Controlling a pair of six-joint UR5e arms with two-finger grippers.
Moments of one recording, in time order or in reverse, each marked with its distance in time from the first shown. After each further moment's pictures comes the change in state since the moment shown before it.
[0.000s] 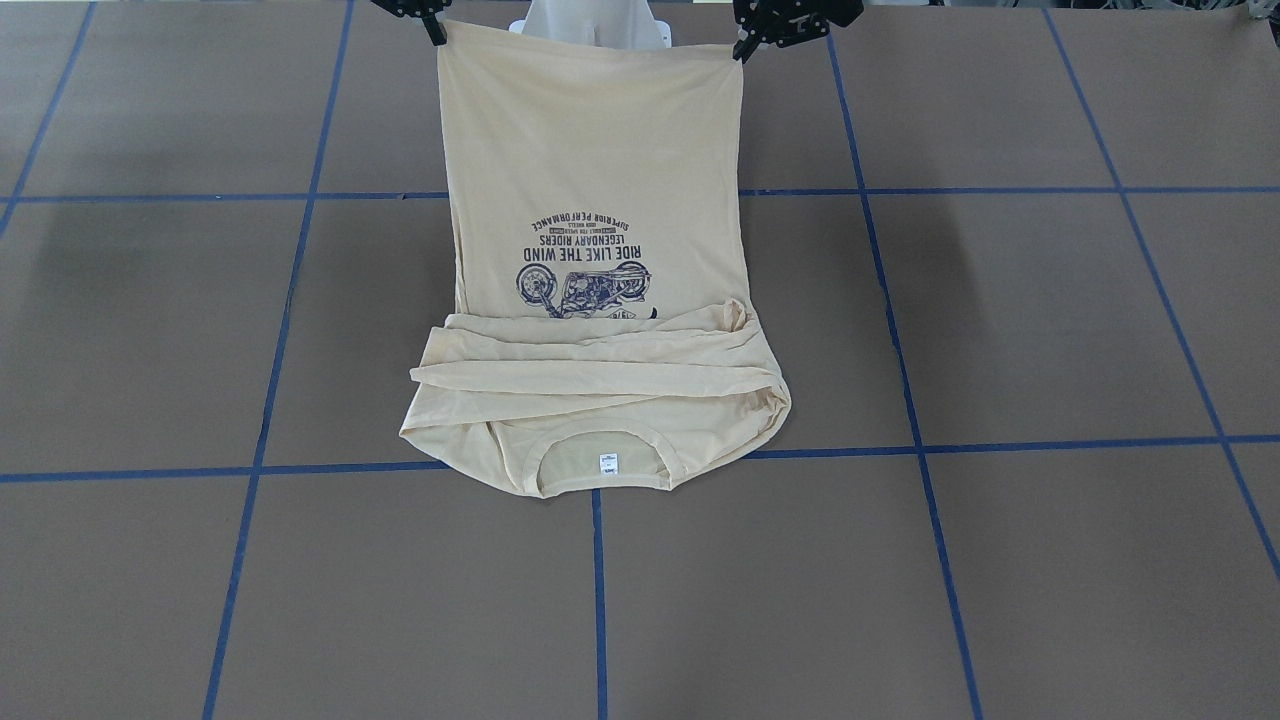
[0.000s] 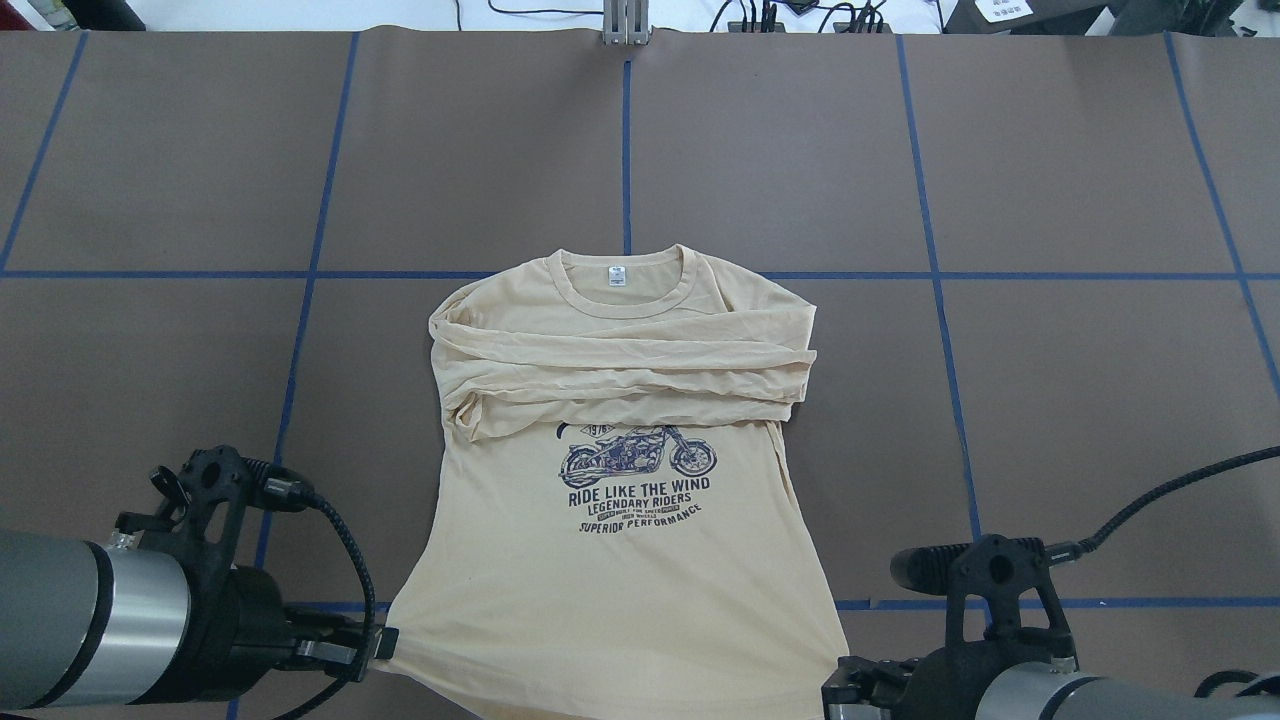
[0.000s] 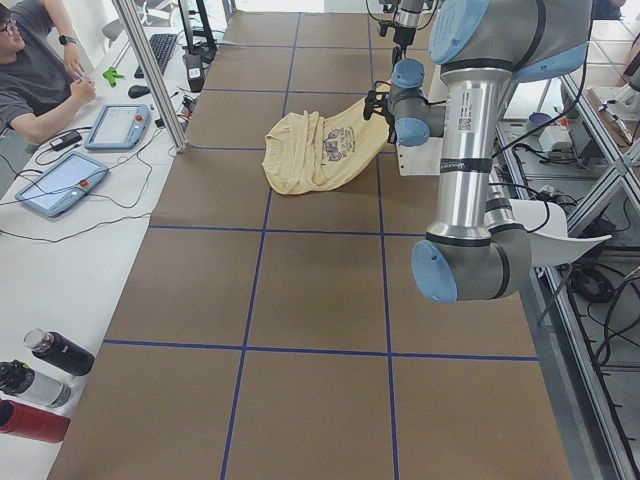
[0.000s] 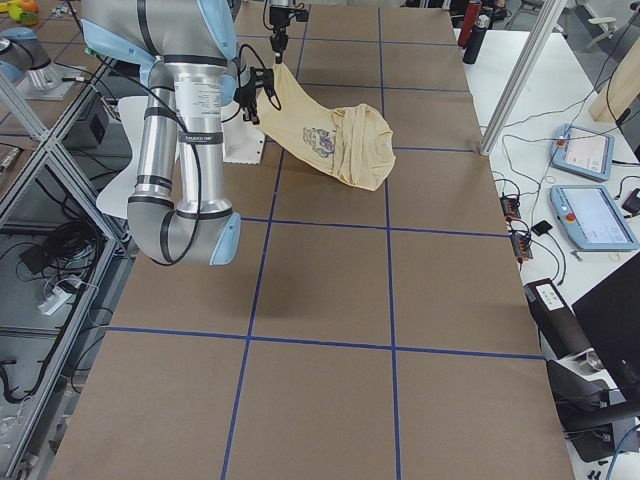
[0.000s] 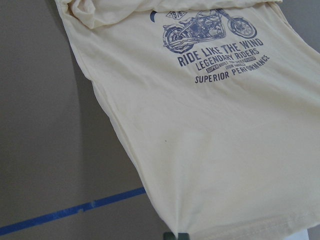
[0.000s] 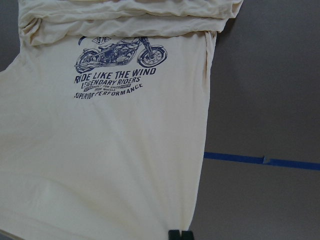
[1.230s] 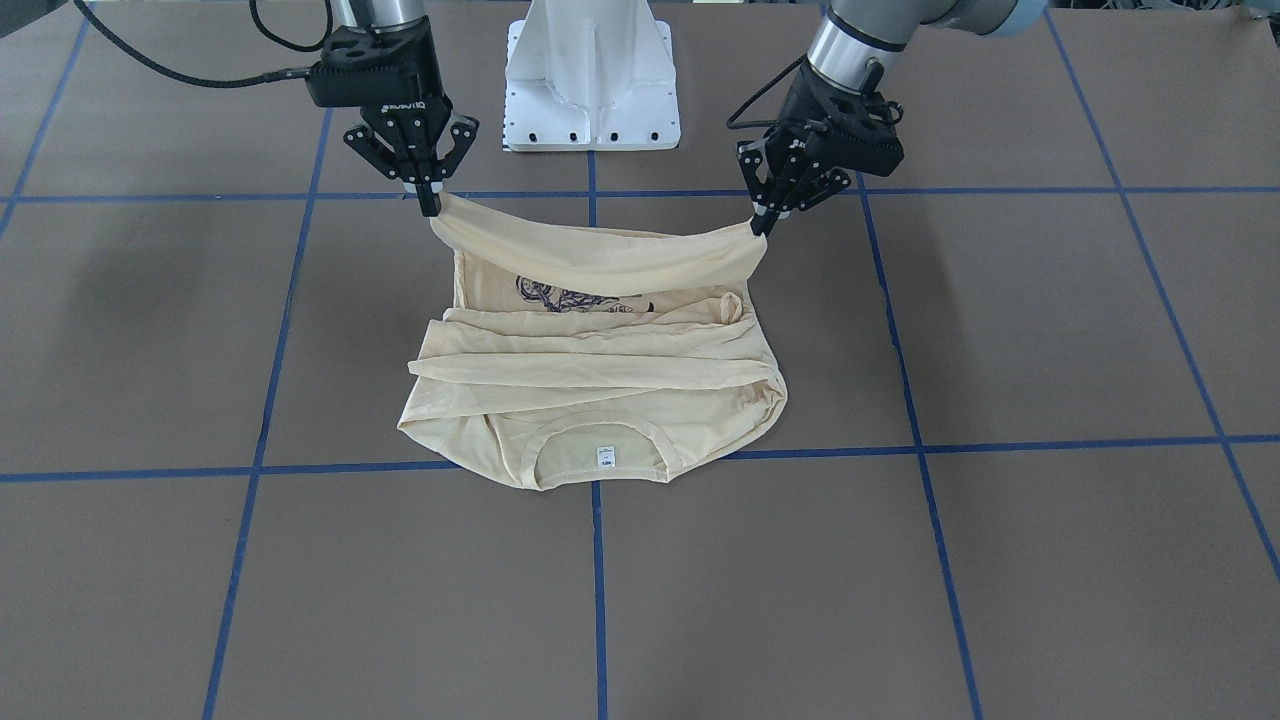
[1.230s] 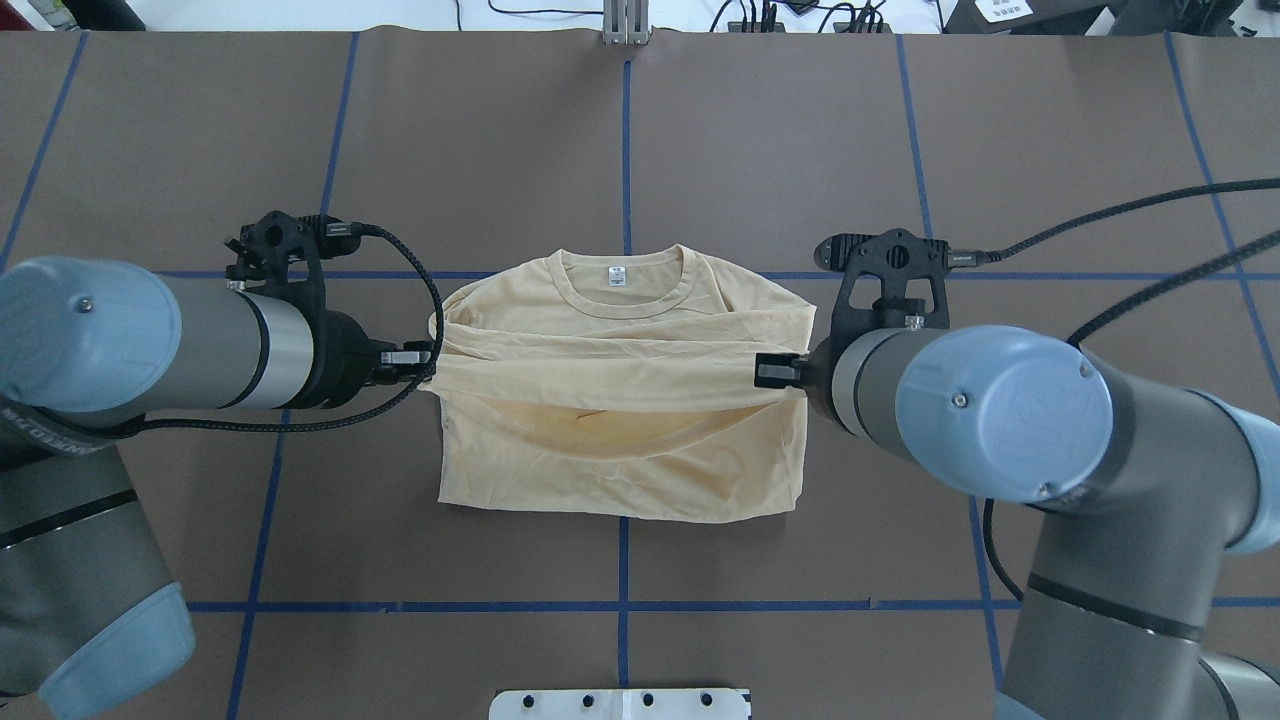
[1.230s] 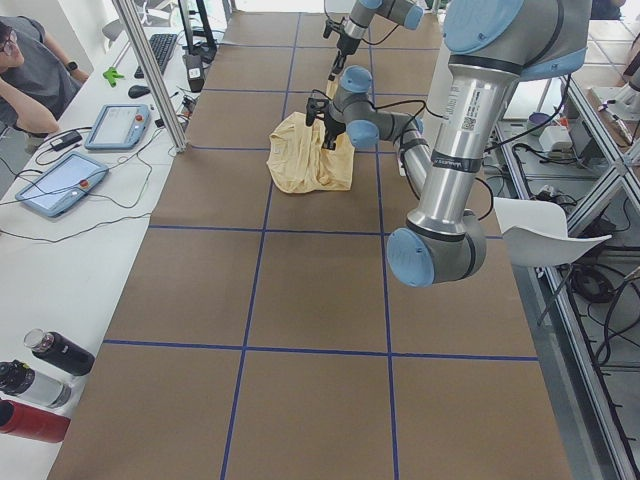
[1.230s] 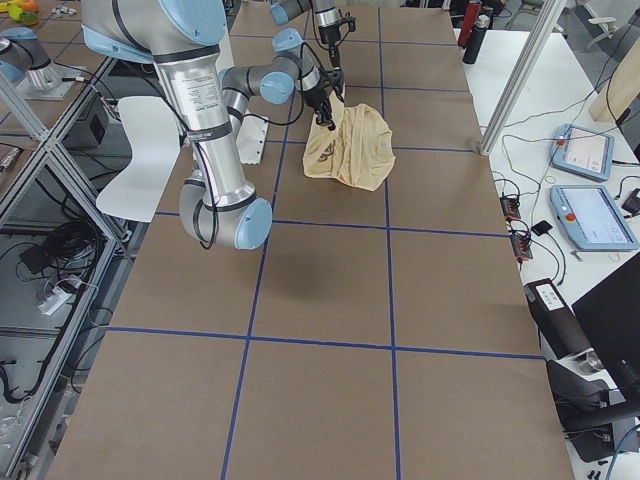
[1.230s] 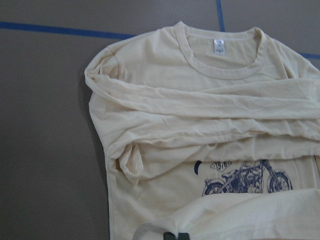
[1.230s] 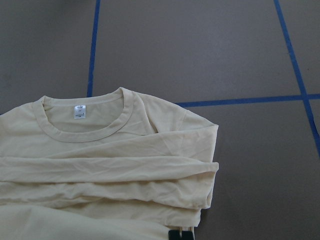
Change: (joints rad) left arm -0.318 -0.251 0.367 -0.001 0.079 -0.012; right arm 0.479 0.297 -0.407 0.014 0.066 -0.177
